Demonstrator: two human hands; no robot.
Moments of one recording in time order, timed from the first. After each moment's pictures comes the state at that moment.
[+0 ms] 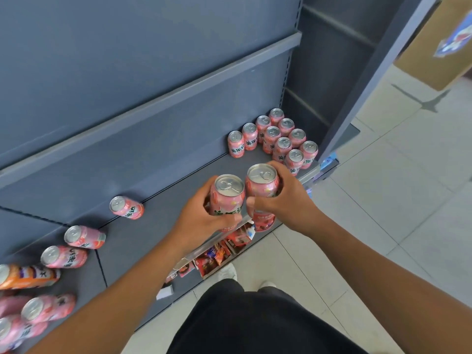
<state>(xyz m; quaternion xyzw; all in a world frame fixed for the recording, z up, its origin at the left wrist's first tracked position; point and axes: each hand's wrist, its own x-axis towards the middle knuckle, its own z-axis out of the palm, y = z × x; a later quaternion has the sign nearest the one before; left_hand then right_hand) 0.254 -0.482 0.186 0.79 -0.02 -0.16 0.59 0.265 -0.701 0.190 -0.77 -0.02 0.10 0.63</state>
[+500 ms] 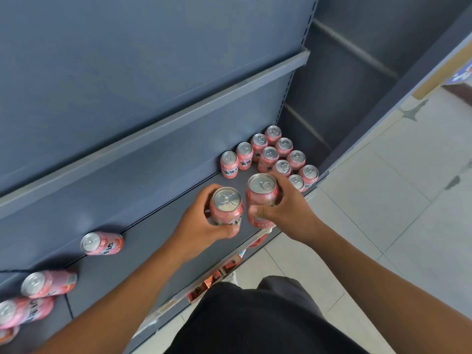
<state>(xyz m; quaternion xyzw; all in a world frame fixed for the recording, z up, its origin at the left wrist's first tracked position) 0.368 -0.477 0.156 0.78 -0.05 -0.18 0.59 0.371 -0.702 0.170 -0.80 0.02 0.13 0.59</state>
